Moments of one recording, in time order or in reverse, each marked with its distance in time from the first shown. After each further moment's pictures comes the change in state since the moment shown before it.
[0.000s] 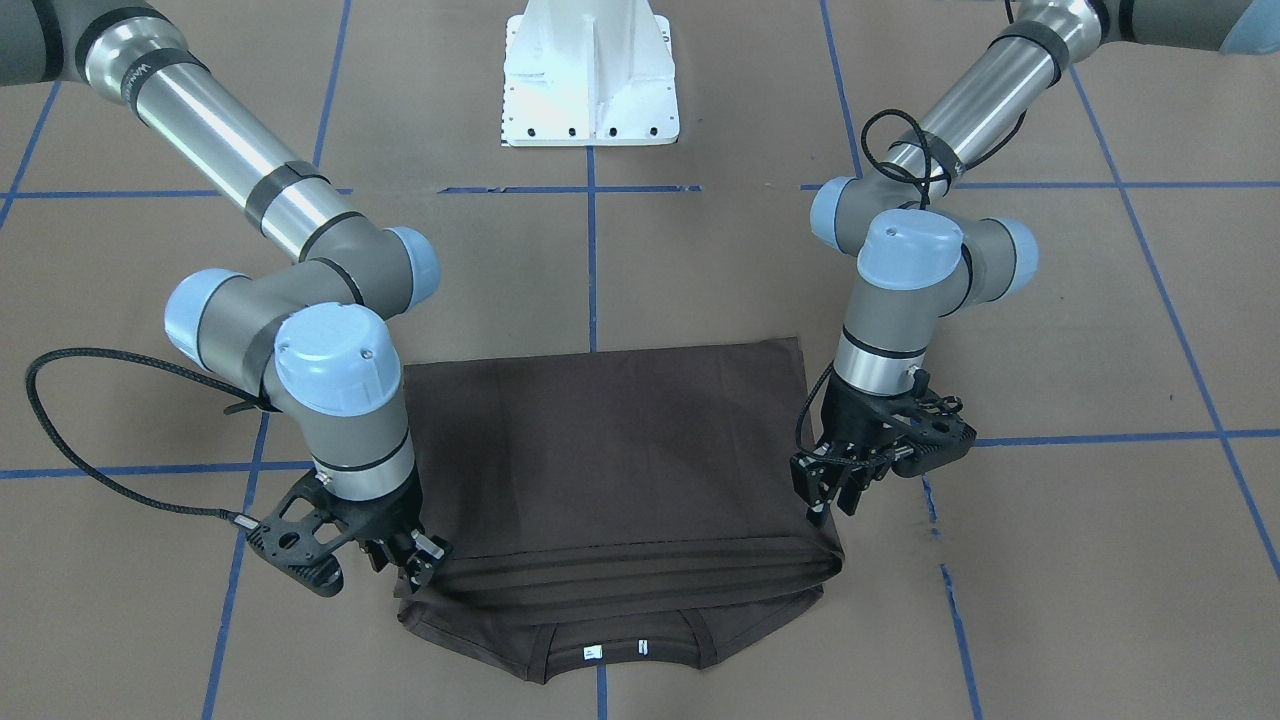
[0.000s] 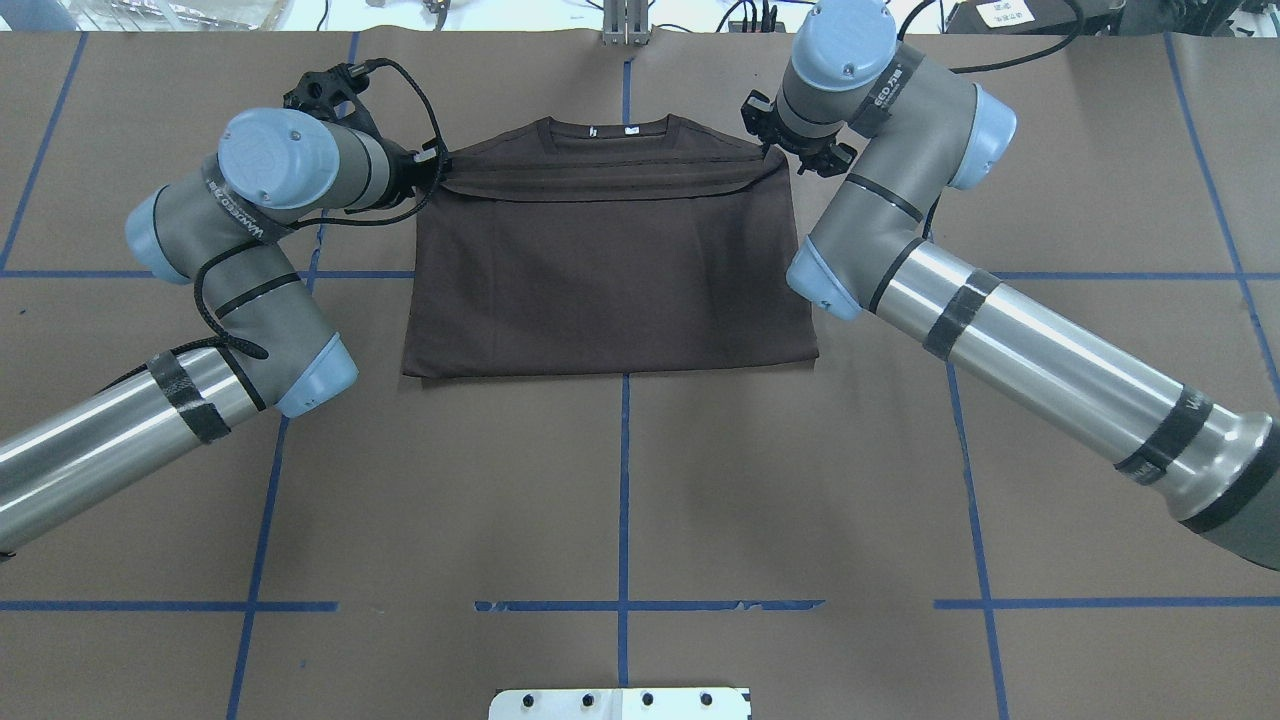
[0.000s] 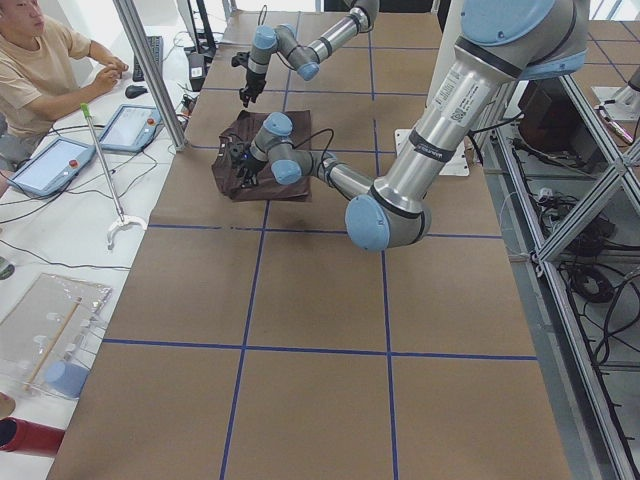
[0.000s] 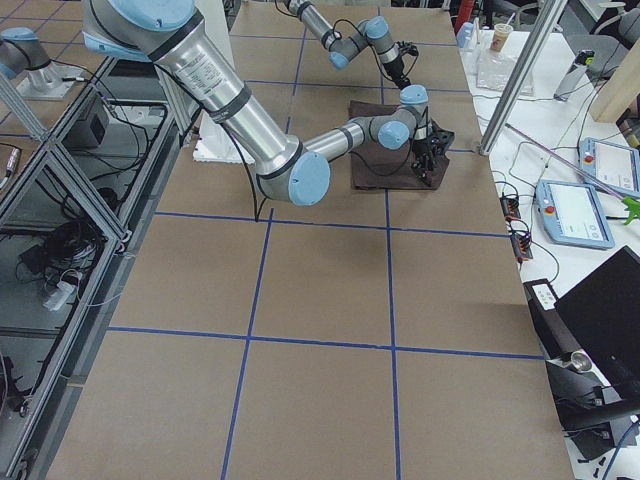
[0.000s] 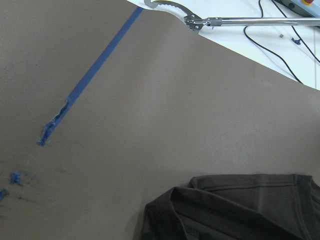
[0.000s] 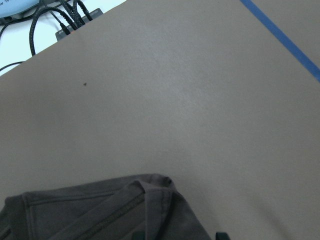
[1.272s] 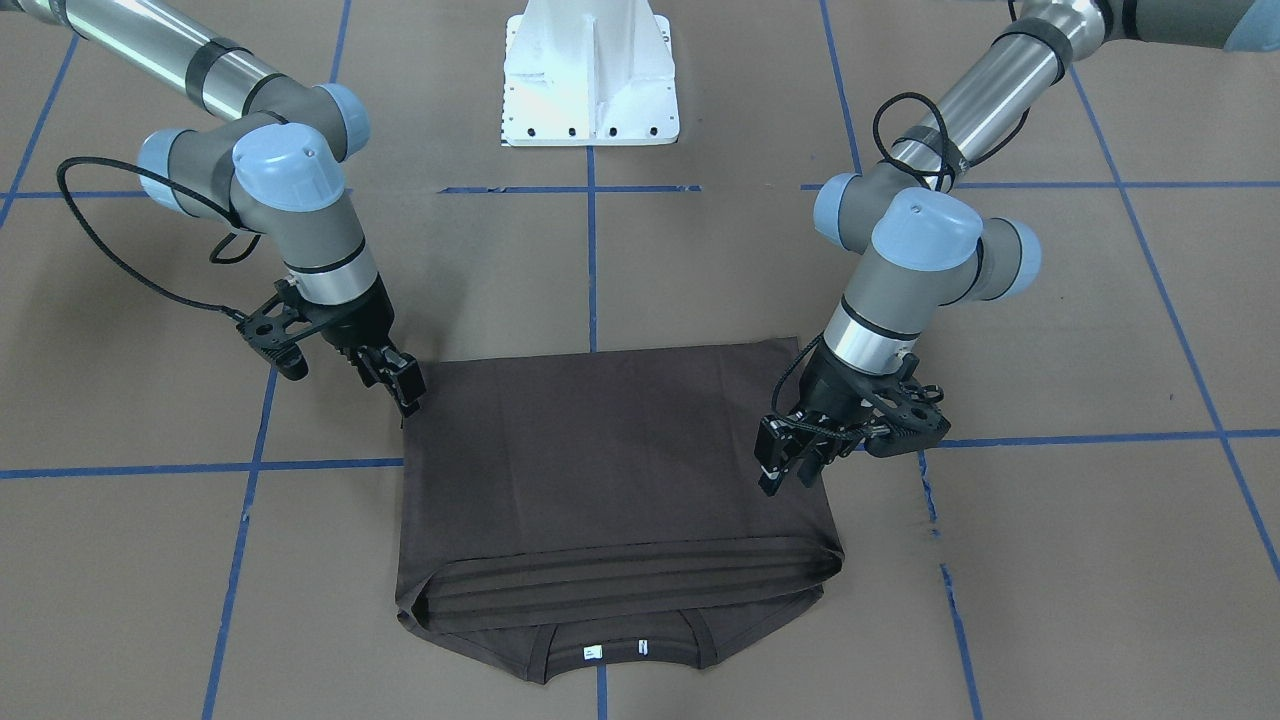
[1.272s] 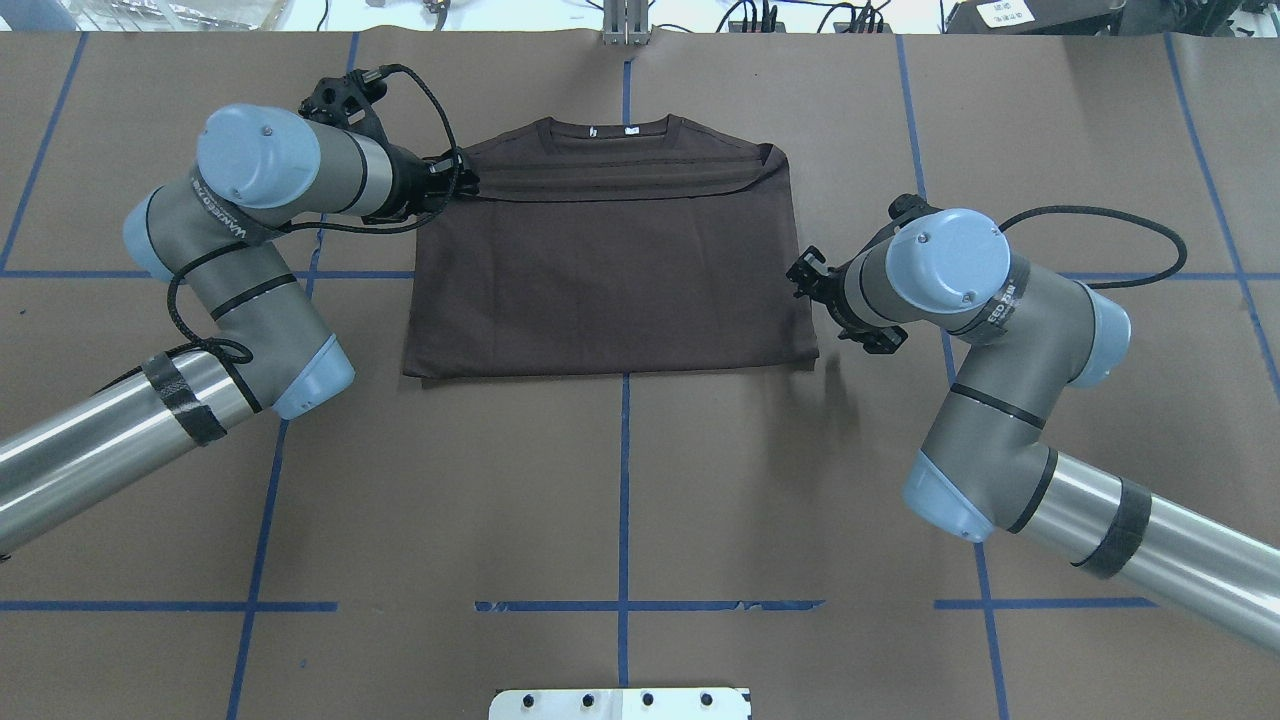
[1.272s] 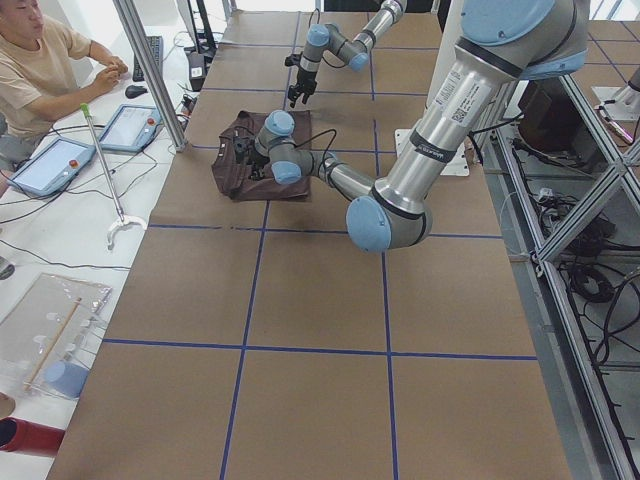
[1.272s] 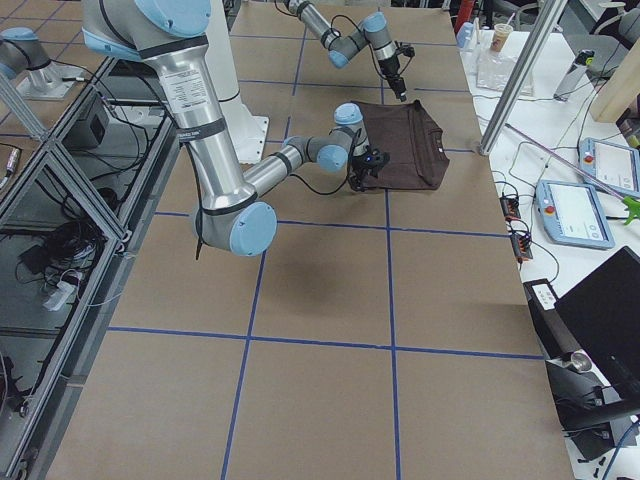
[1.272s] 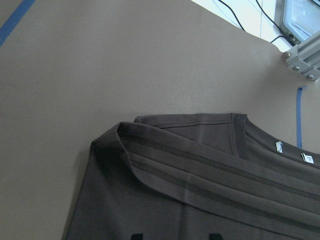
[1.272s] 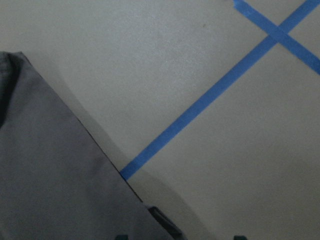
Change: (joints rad) left arm -0.001 0.005 -0.014 -0.104 -0.110 0.013; right arm -0.201 -0.385 0.465 -0.004 -0.079 0.339
